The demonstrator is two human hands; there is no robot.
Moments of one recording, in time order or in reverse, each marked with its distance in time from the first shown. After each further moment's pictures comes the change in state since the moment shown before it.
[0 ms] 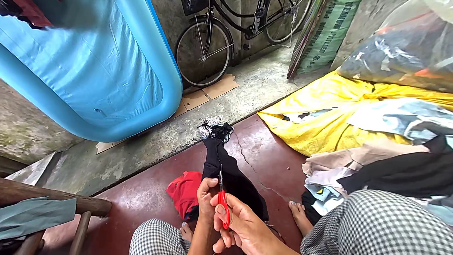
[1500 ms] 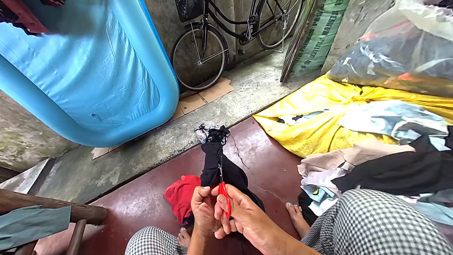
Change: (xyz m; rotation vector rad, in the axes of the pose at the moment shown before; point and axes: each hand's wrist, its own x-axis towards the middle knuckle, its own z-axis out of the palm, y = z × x) left_hand -0.009 0.005 -0.004 -0.228 -0.276 -0.093; right_hand 0.011 -0.020 -0.013 -0.090 0.015 -0.031
